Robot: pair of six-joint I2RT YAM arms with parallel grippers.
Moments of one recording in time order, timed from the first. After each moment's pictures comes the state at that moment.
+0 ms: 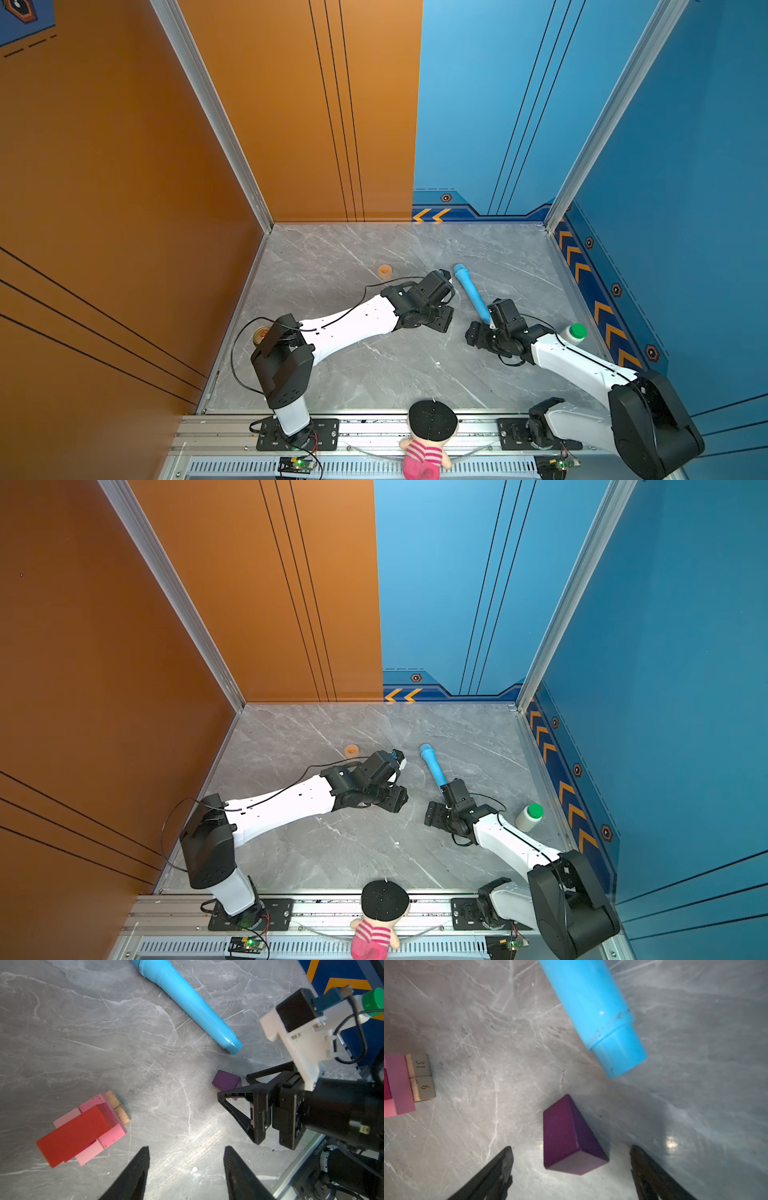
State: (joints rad) left arm -0.96 1.72 1.37 -0.56 -0.02 -0.46; right arm 0.39 1.23 0.52 -0.36 -0.06 0.64
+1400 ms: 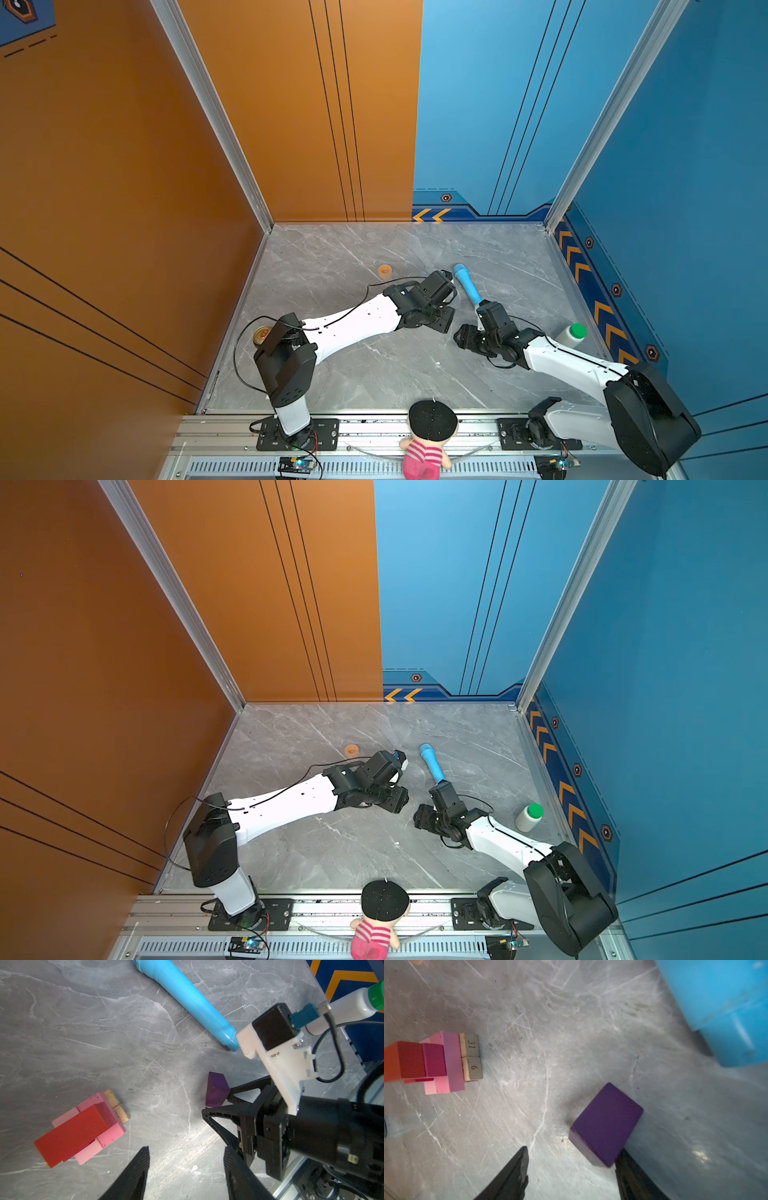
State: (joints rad) left arm -0.96 1.74 1.40 -0.59 -0.02 -0.44; right arm 0.50 1.25 0.50 -0.26 -0.11 0.74
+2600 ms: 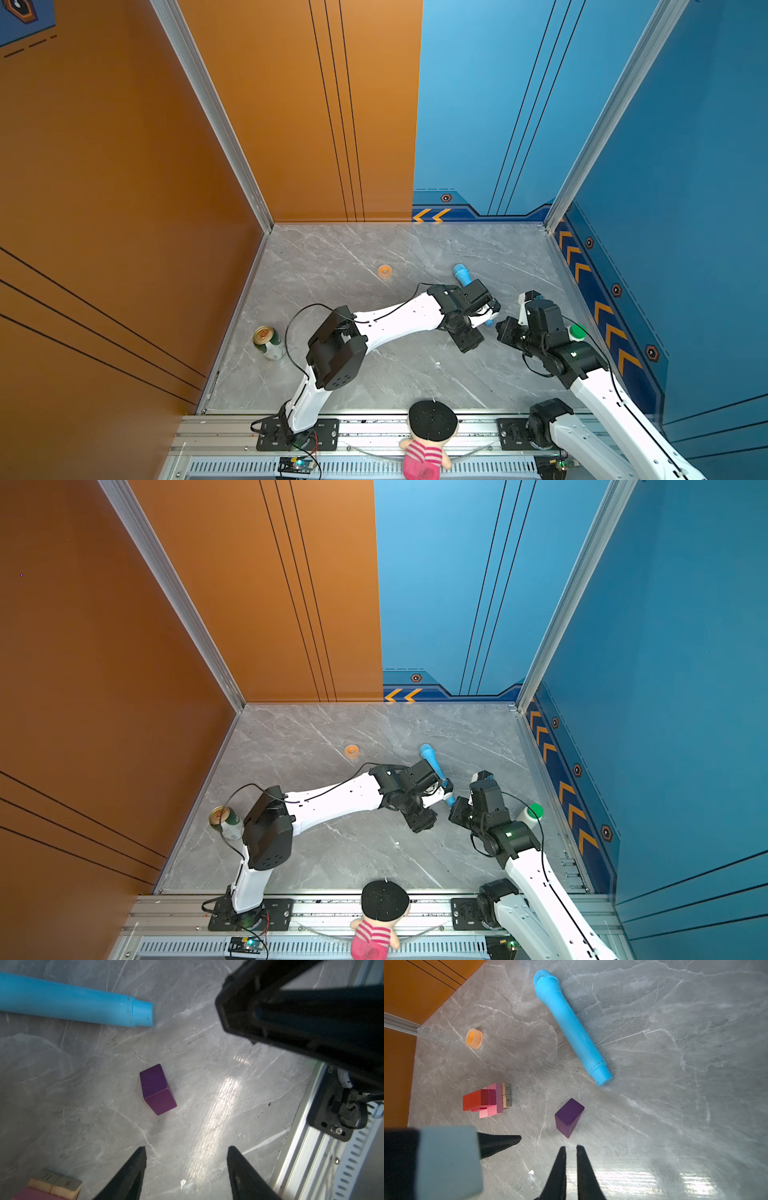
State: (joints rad) left arm -1.07 2.08 1.79 -0.84 0.13 0.02; right arm 0.27 0.74 0.60 -0.65 -0.07 0.65
